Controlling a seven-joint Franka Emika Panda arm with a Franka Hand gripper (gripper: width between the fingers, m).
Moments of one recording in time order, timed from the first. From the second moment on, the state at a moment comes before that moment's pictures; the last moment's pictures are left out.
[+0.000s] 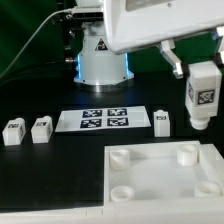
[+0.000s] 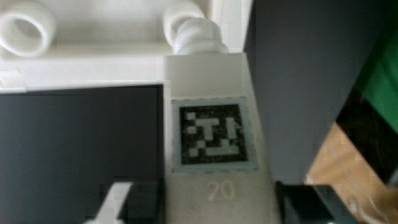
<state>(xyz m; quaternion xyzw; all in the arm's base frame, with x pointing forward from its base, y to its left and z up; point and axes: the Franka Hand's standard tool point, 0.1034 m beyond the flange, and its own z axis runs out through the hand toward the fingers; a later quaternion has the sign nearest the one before) 0.610 0.105 0.182 -0.96 -0.01 -0.26 0.07</state>
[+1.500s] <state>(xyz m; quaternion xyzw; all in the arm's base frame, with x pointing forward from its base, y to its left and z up) 0.622 0.114 0.104 -0.95 0.00 -0.30 0.07</state>
